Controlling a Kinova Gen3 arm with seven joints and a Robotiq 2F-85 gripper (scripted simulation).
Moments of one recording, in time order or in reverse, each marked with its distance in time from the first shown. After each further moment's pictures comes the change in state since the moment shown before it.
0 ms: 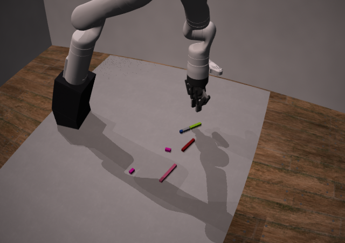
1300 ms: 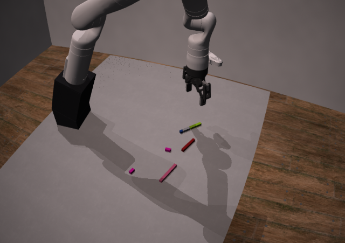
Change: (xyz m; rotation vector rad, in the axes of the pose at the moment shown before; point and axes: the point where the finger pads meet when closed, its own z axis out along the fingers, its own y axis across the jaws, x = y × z) arm -0.001 -0.007 -0.034 0.016 -0.005 -0.004
